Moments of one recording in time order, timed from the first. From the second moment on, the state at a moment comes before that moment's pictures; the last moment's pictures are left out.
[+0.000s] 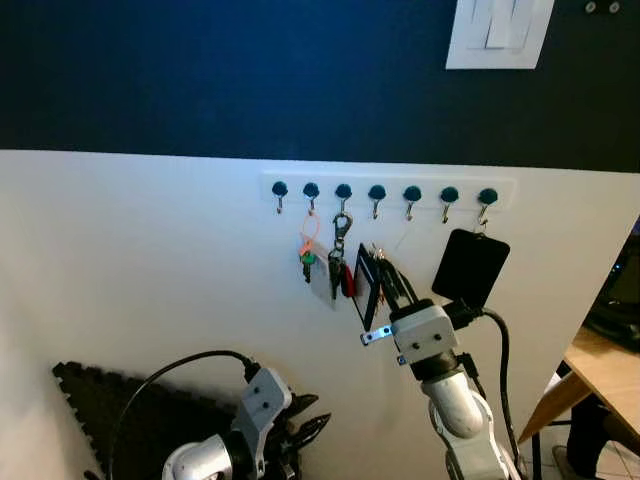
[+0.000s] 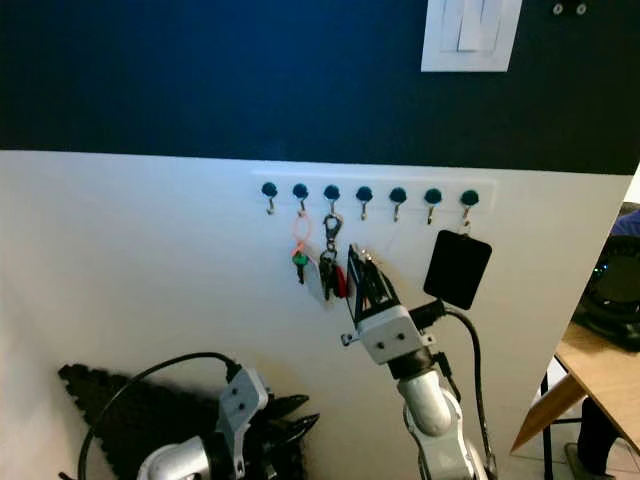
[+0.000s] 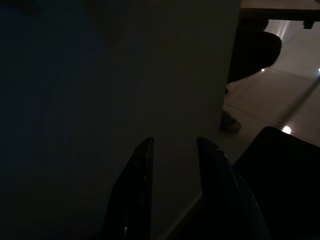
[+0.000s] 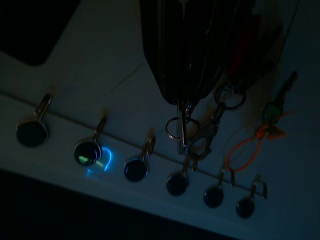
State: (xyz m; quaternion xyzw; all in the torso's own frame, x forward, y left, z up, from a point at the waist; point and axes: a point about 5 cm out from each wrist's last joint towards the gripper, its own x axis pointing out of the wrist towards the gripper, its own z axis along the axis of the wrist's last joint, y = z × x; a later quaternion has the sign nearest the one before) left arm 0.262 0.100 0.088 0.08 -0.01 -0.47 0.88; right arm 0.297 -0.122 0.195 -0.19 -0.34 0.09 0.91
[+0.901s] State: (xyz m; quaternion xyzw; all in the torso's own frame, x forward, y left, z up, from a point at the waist) left arm 0.246 0.095 0.075 0.11 0.03 -0.51 0.85; right arm 0.242 -0.123 -0.007 0.00 0.26 0.17 0.95
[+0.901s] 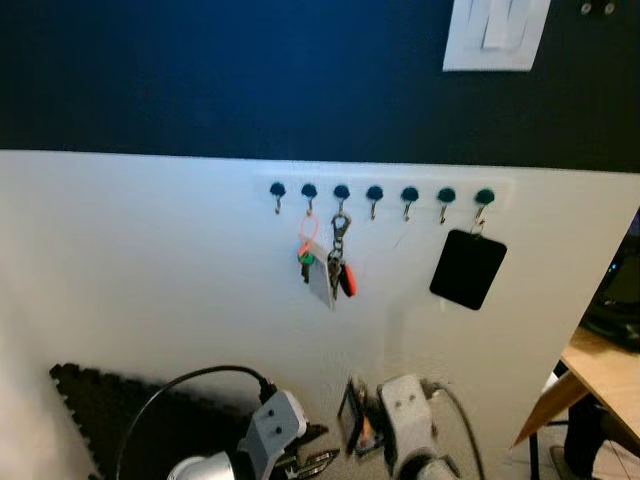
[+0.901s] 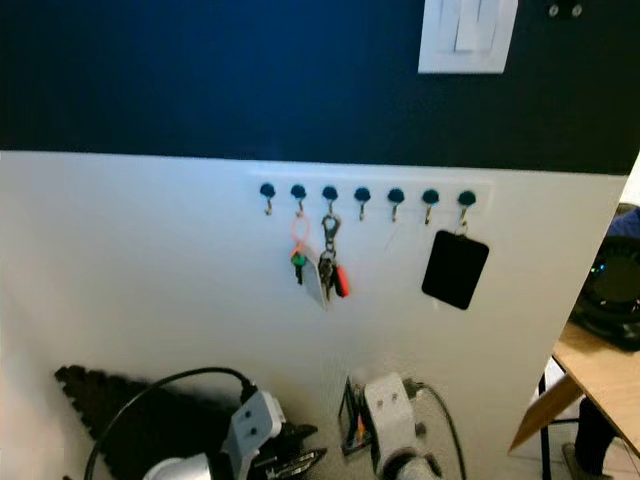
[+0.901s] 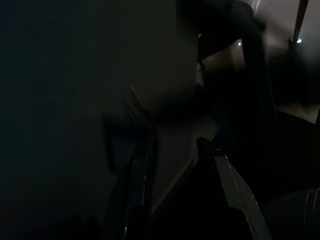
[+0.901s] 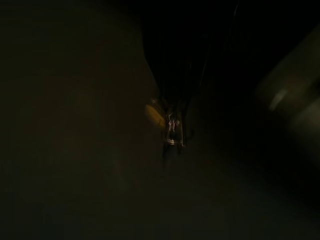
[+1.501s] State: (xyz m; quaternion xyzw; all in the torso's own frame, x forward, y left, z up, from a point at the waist) left arm 0.241 0.096 0.071 0.13 0.05 -0.52 0.84; right arm 0.220 -0.191 -0.044 0.01 0.43 -0.02 0.90
